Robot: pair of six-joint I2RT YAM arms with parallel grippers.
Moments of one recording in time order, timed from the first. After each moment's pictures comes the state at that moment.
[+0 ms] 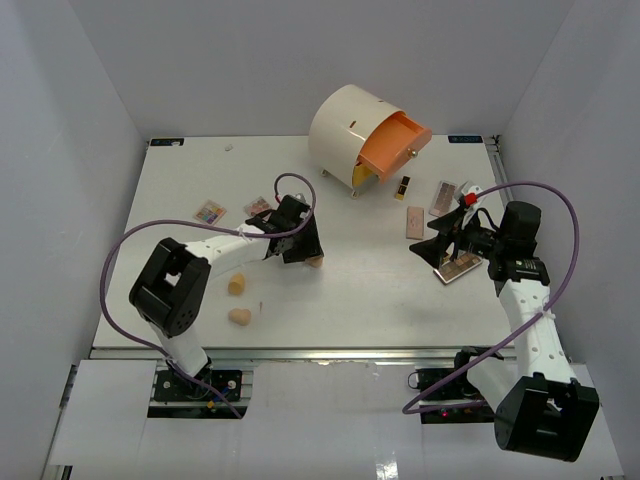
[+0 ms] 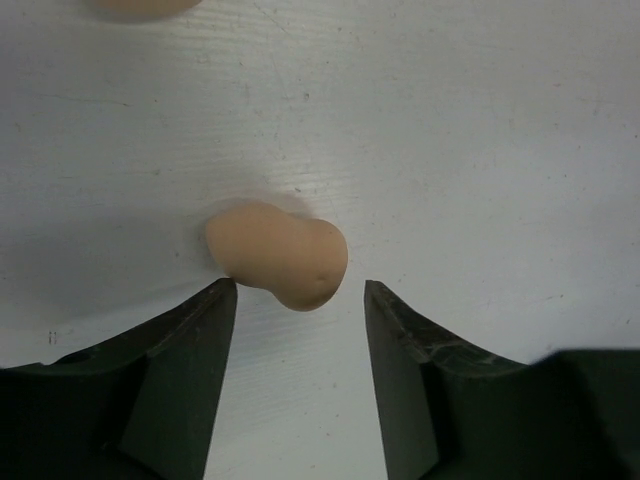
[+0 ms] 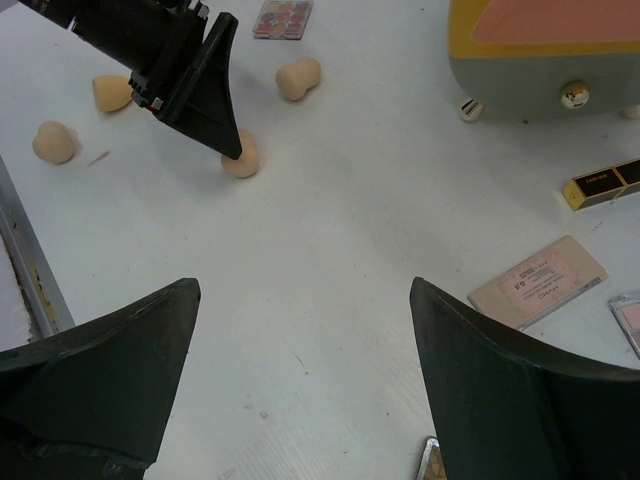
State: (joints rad) left arm -0.62 1.73 1.09 -0.29 0.00 -0.72; right arm -0.12 0.96 0.72 -0.23 -1.06 -0.30
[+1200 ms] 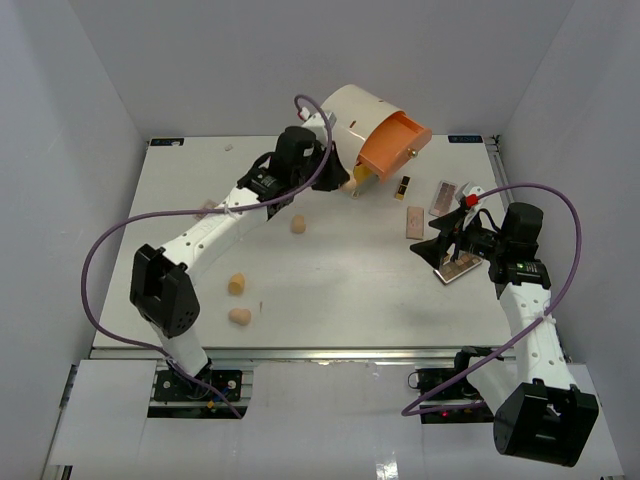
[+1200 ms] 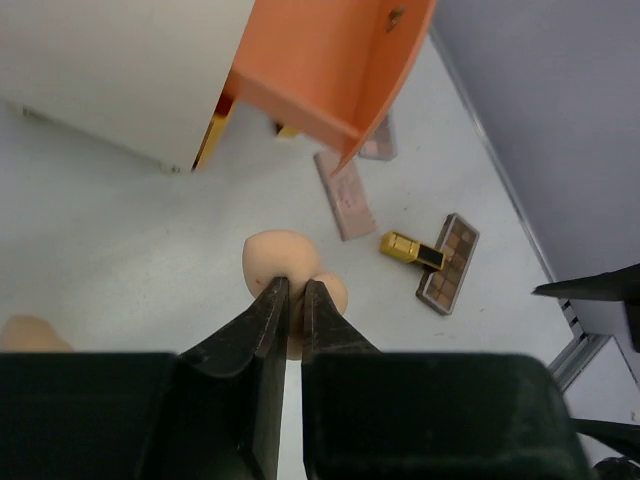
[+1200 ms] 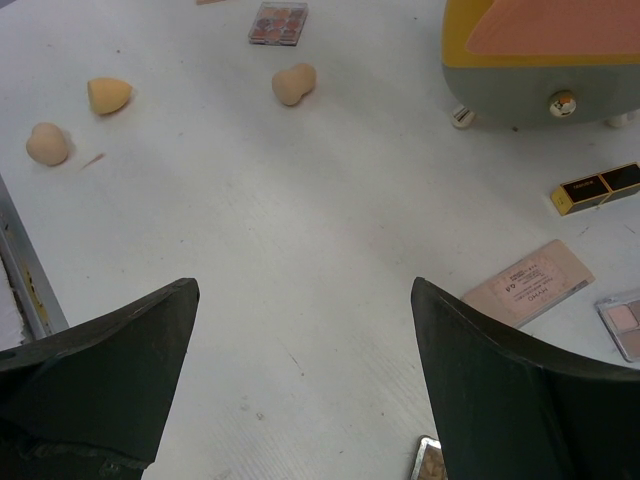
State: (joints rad) left arm -0.65 1.71 1.54 -0.30 0.09 -0.45; right arm -0.13 0.93 0.72 -0.23 -1.06 -0.30
